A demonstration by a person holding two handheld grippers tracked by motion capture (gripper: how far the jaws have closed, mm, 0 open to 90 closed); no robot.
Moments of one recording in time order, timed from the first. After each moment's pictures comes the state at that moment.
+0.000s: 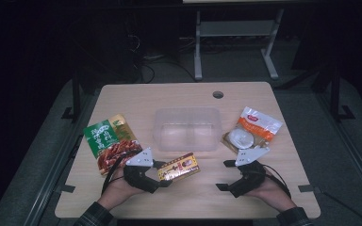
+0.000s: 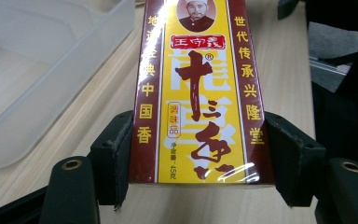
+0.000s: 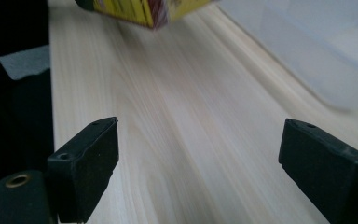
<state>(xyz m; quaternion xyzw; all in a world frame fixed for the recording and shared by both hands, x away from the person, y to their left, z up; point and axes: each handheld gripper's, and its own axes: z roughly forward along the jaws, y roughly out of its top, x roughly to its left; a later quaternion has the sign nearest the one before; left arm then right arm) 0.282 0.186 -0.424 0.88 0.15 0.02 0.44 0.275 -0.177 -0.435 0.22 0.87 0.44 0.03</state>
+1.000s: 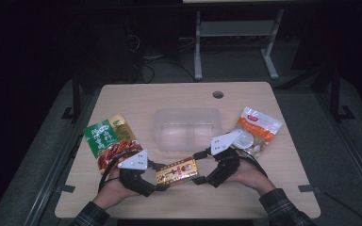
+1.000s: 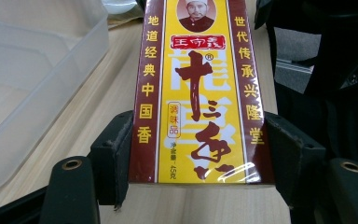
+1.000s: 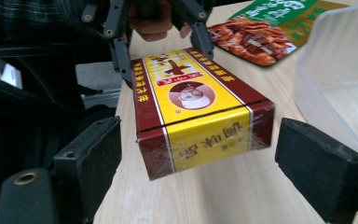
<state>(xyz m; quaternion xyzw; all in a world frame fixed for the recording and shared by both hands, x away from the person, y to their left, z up) 0.275 0.192 -0.414 0.88 0.10 0.01 0.47 0.308 -0.111 -0.406 0.08 0.86 0.50 -0.05</state>
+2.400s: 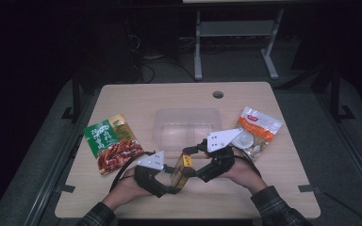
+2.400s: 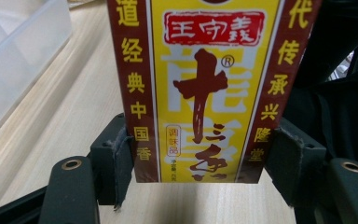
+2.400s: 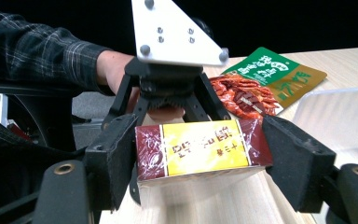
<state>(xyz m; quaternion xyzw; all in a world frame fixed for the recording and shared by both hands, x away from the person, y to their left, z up) 0.287 0.156 -0.434 0.89 0.09 -0.04 0.44 0.299 -0.093 -0.377 0.06 0.82 0.56 -0.01</state>
